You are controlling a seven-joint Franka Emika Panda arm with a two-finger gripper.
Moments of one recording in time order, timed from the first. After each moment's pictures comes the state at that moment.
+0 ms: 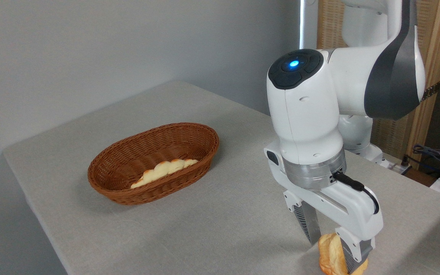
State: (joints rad) arm -0.02 -0.08 0.45 -2.18 0.21 2.01 1.24
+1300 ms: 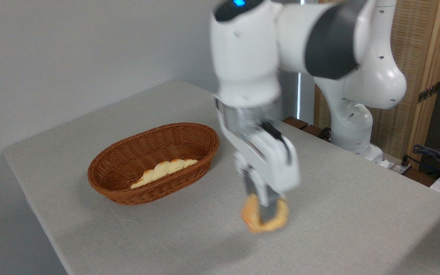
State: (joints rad) arm -0.03 -0.13 0.26 -2.06 0.06 1.93 1.25
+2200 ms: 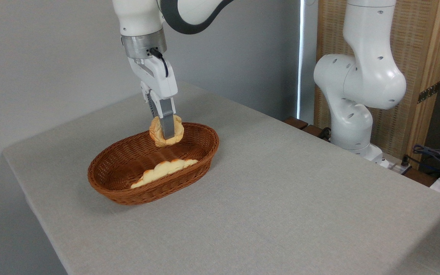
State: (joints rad) arm -0.05 -0.11 -0.34 -1.98 -0.05 1.89 0.57
